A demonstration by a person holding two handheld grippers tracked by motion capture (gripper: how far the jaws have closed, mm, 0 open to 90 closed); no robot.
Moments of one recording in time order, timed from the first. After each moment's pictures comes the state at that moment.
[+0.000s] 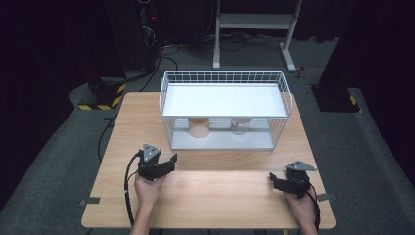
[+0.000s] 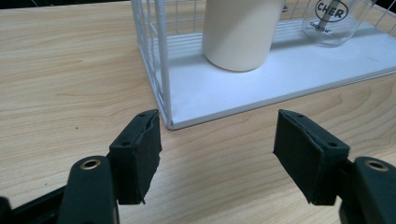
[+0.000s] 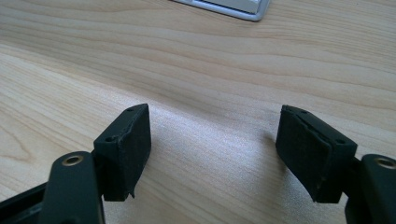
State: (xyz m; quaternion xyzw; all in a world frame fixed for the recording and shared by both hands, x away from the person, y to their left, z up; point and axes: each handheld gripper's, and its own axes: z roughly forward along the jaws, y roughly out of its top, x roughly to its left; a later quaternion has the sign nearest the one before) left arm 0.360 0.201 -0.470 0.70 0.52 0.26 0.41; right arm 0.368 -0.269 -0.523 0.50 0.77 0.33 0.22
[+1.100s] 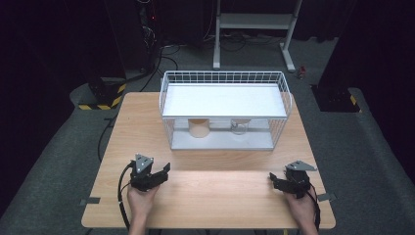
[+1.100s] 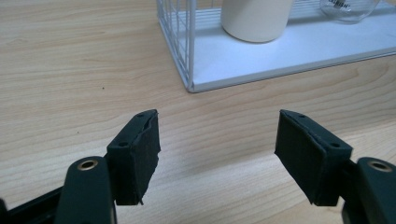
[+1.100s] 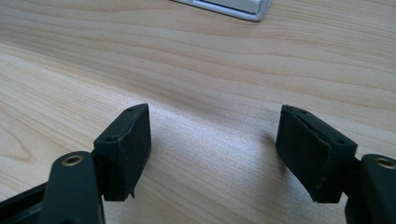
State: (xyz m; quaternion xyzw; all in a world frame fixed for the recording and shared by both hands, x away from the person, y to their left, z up) left arm 0.332 0.218 -0.484 0.69 0.54 0.27 0.39; right arm 0.368 -0.269 -0.523 0.50 0.77 0.33 0.22
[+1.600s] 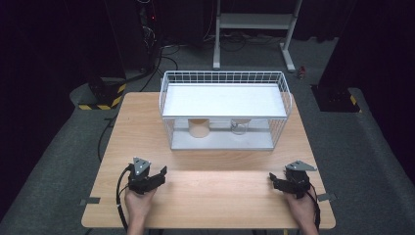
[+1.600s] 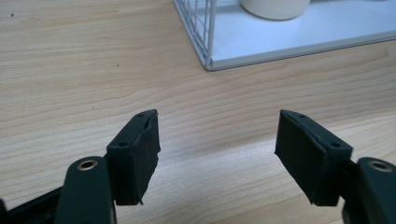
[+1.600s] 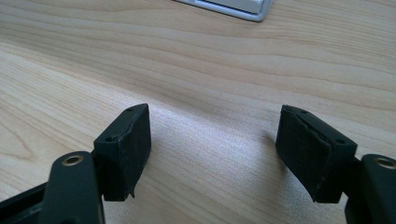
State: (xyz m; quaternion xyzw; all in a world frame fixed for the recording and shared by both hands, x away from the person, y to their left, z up) left arm 0.330 0.226 -0.497 0.70 0.55 0.27 0.37; right arm 0.368 -0.268 -0.523 0.50 0.77 0.33 0.22
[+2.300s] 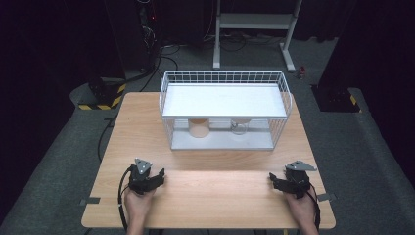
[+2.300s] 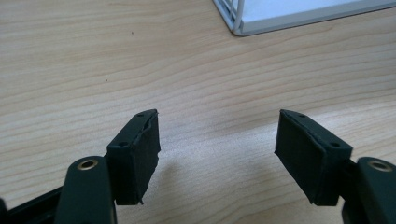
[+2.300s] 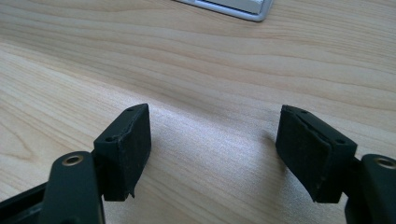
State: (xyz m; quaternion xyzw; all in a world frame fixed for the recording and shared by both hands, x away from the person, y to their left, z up) left arm 0.339 0.231 -0.520 0.71 0.56 0.28 0.32; right arm 0.368 -0.268 -0.523 0.50 0.77 0.33 0.22
